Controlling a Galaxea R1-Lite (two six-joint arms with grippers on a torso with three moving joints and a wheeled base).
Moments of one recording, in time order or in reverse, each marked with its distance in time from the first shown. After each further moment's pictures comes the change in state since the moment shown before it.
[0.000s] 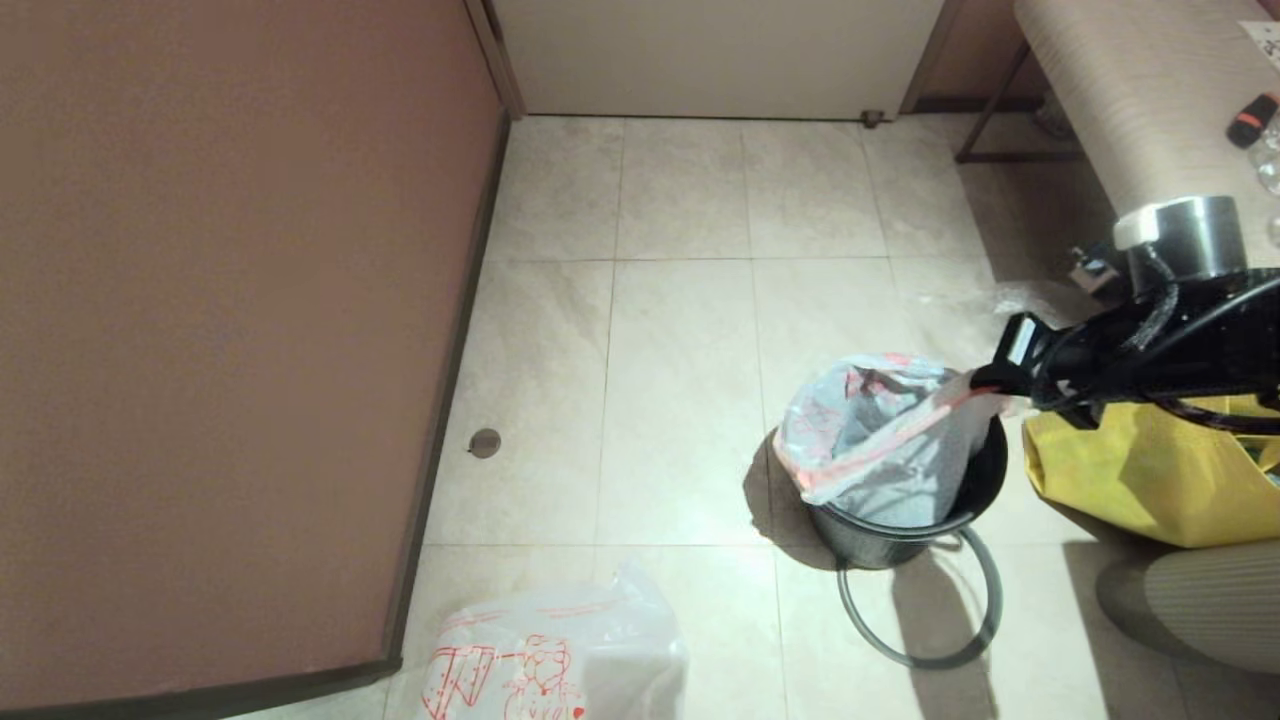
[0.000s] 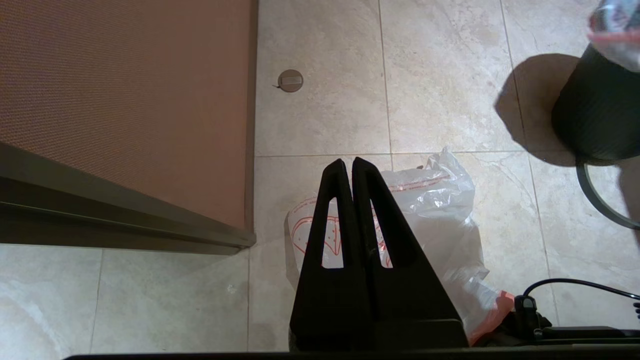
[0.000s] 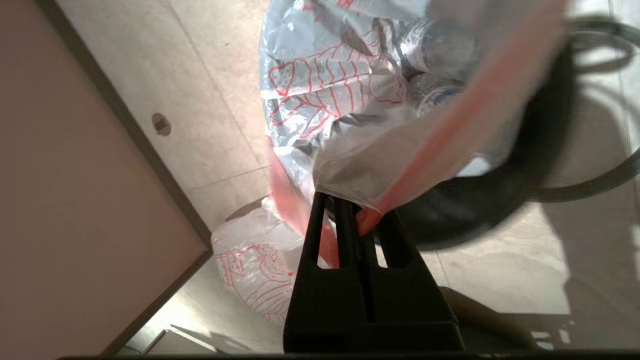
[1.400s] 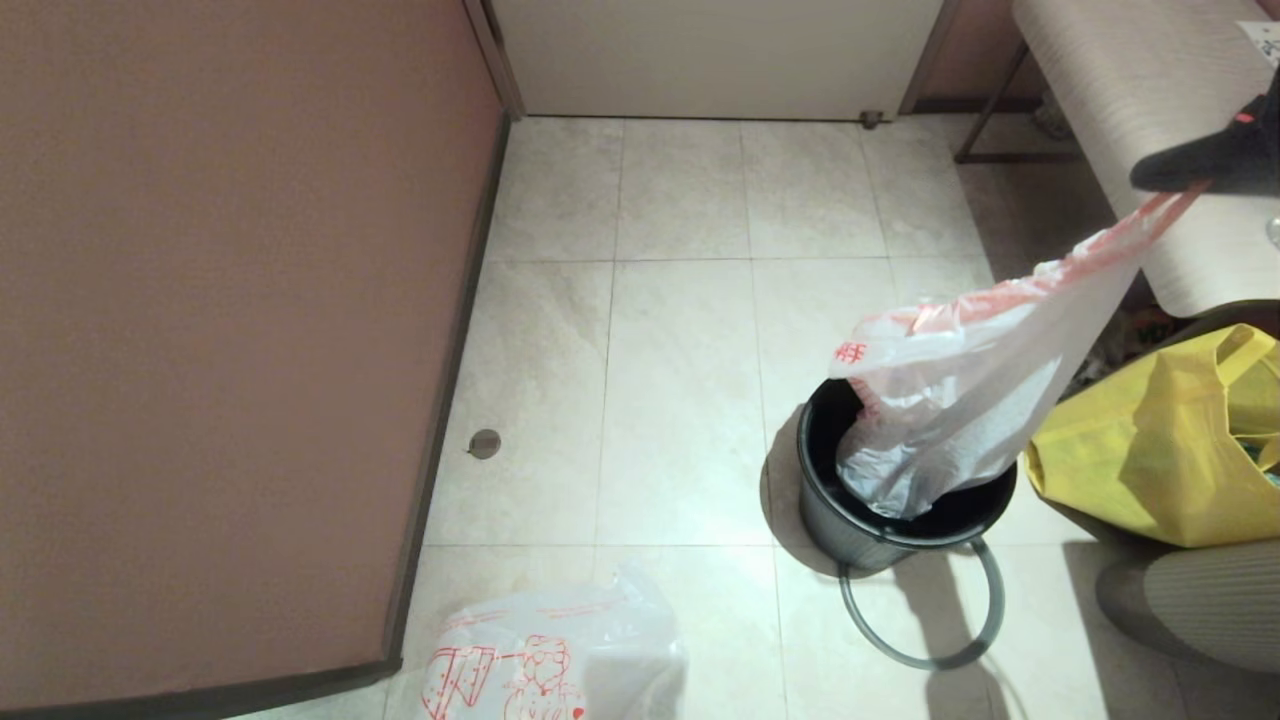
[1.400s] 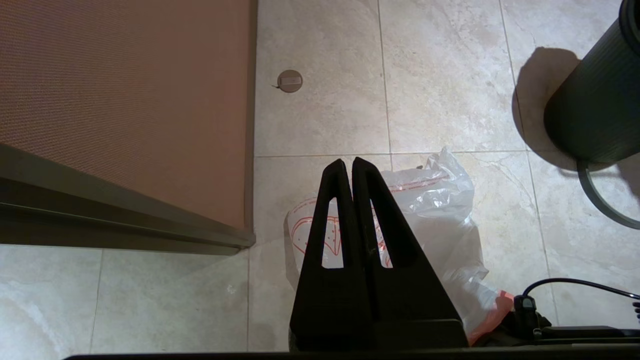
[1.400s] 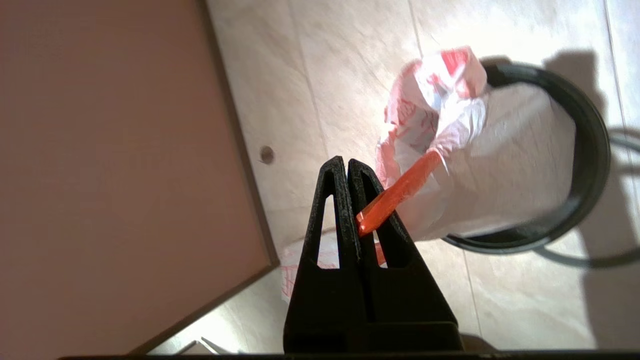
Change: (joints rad) left arm 0.000 0.000 0.000 0.000 0.000 0.000; right arm 0.003 -0.287 -0.449 0.423 0.061 -0.031
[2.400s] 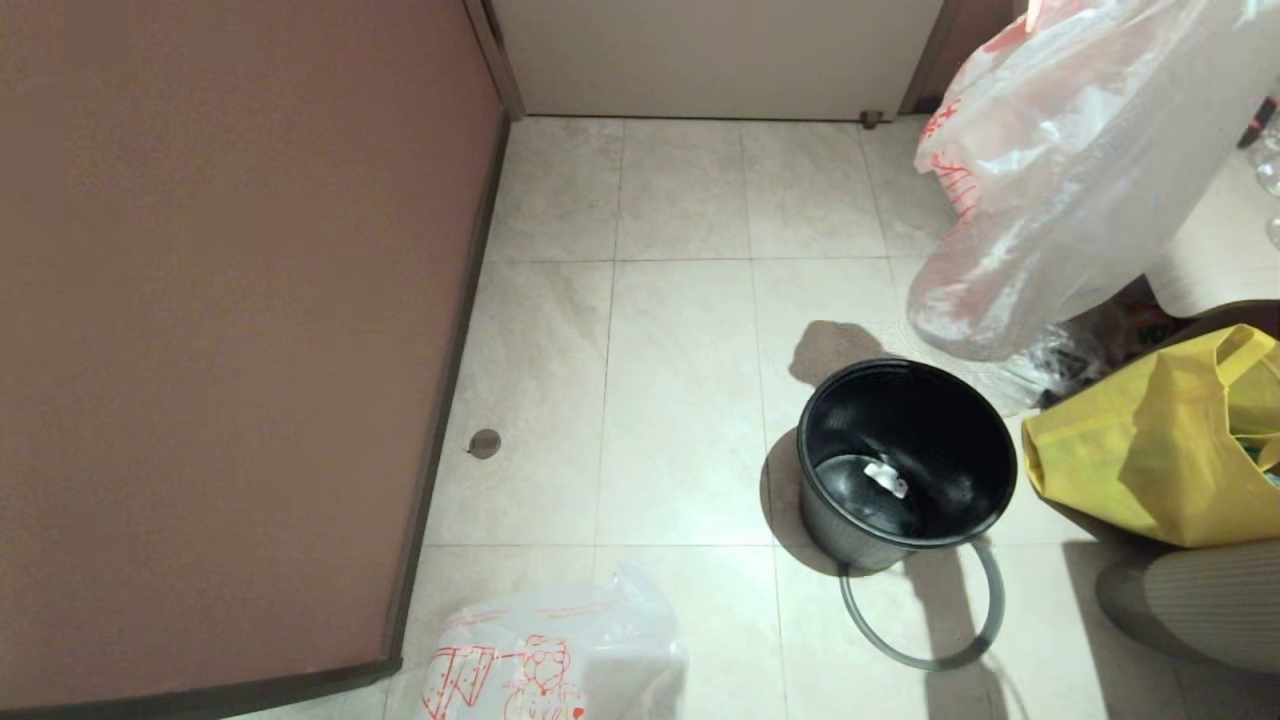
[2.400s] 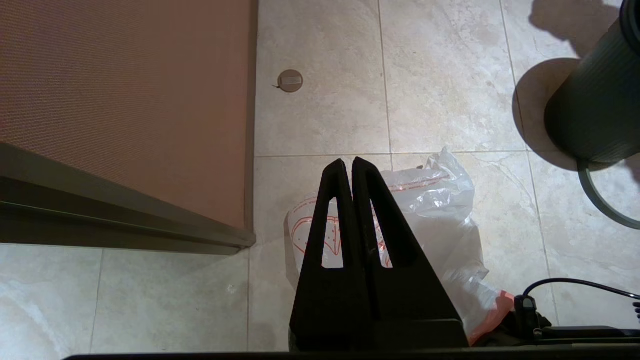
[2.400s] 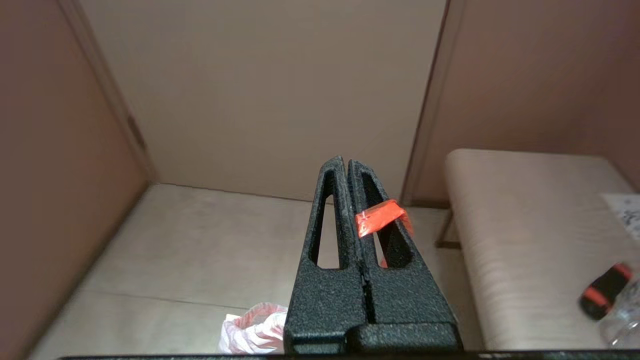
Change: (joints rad) left arm 0.000 0.000 0.000 0.000 0.000 0.000; right arm -0.094 0.093 -0.244 -0.718 -0.189 -0.598
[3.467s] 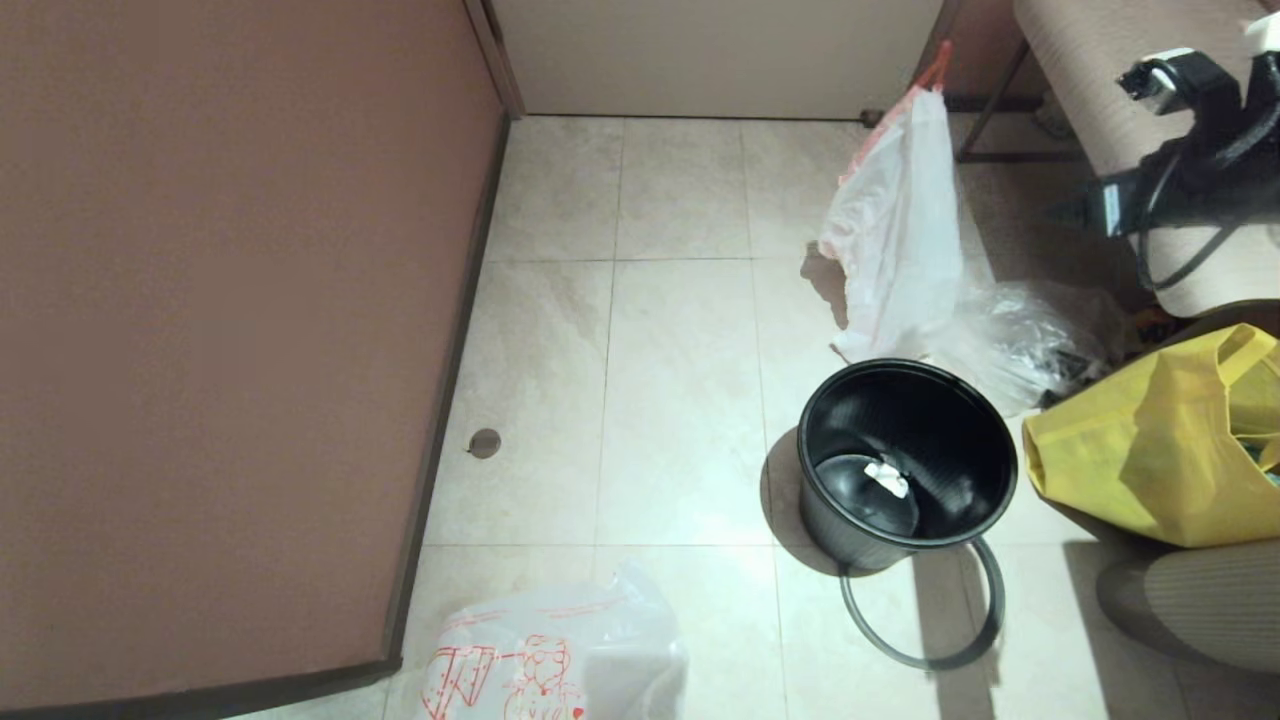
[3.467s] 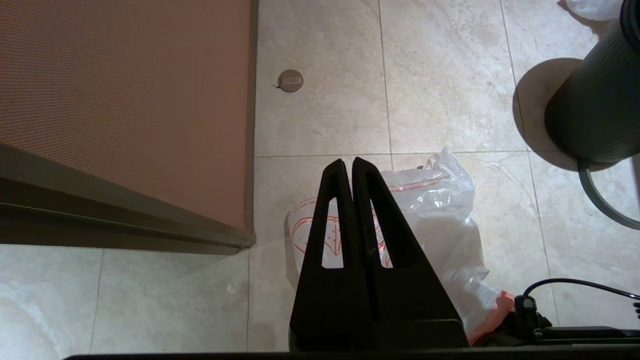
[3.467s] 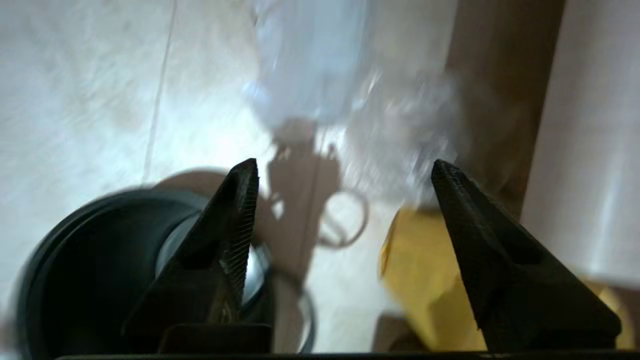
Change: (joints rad) left arm 0.000 0.000 0.000 0.000 0.000 0.000; right arm -0.082 0.370 0.019 0.487 -0.018 -0.230
